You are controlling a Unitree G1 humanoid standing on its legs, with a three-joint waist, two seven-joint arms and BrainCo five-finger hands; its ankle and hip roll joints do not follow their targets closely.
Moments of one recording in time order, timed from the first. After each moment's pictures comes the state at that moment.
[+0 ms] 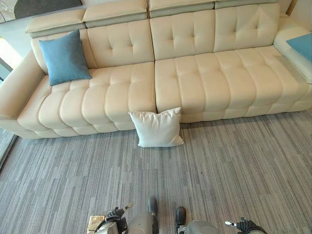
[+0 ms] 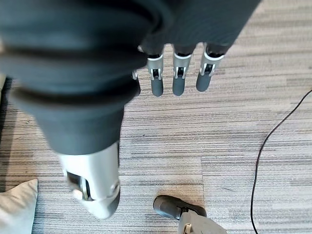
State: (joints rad) left arm -0.03 0.17 -0.07 1.10 -0.49 0.06 0.16; right arm -0.05 -0.32 0.17 1.17 0.20 0.09 -0.15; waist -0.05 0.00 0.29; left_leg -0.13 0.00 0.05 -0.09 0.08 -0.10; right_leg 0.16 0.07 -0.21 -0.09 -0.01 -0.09
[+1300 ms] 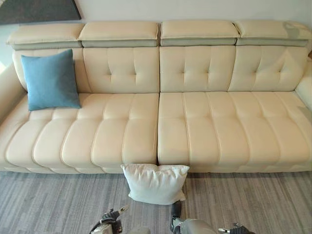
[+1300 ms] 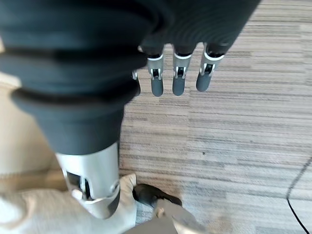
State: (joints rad) left arm -0.02 0.19 -0.08 1.07 -0.48 0.07 0.16; right arm 0.00 -0.29 0.19 1.17 0.16 0.09 -0.14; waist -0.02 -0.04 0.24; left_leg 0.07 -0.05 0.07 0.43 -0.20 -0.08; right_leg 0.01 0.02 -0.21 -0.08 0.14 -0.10
